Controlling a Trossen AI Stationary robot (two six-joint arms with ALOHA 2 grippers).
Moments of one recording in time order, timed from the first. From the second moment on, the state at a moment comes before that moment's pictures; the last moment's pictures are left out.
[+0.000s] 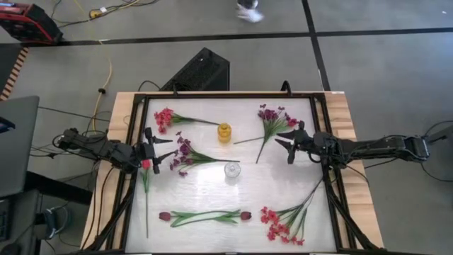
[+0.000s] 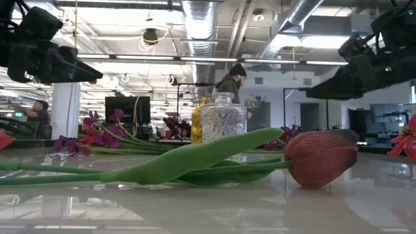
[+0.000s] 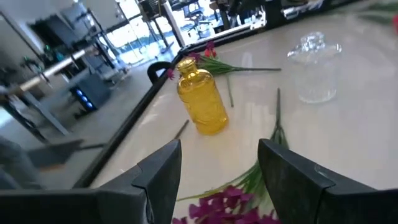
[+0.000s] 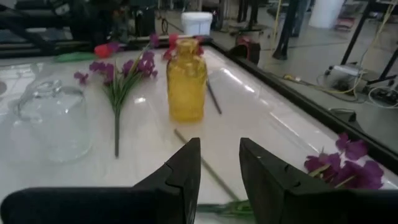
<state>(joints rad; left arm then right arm) -0.32 0.04 0.10 -0.28 -0.64 0.26 -0.12 0.52 0.04 0.30 0.28 0.02</state>
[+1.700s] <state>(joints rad) 0.05 0.71 0.25 0.32 -0.43 -0.08 -0.16 1.09 0.74 -0.42 0.38 0.39</state>
